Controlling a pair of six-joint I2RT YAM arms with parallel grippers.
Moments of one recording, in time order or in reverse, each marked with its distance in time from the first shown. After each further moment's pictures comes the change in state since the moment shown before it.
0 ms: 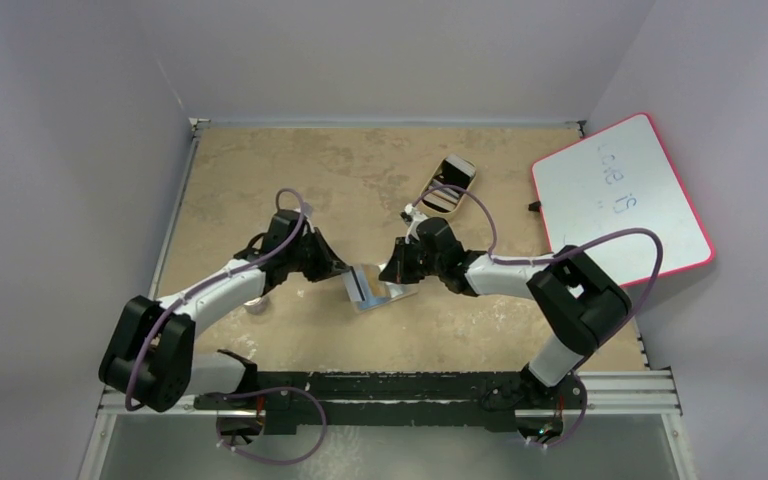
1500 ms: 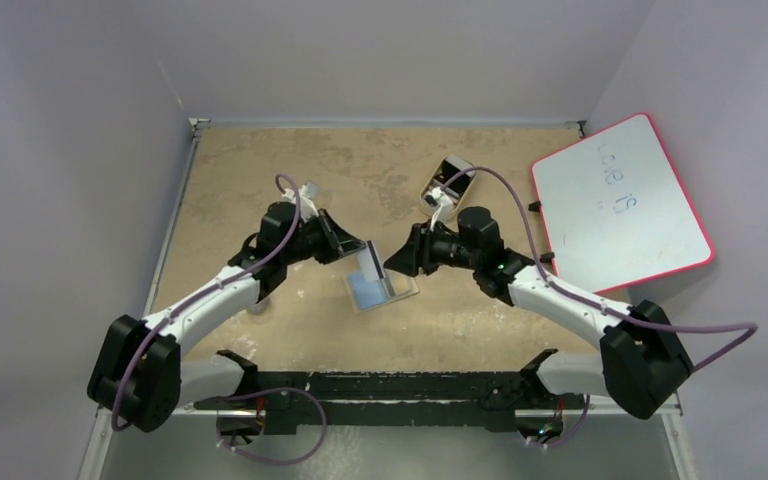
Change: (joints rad) left arm -0.040 -0.066 0.012 0.248 0.085 -0.040; right arm -0.082 -0.370 -0.047 -0.086 -0.180 -0.114
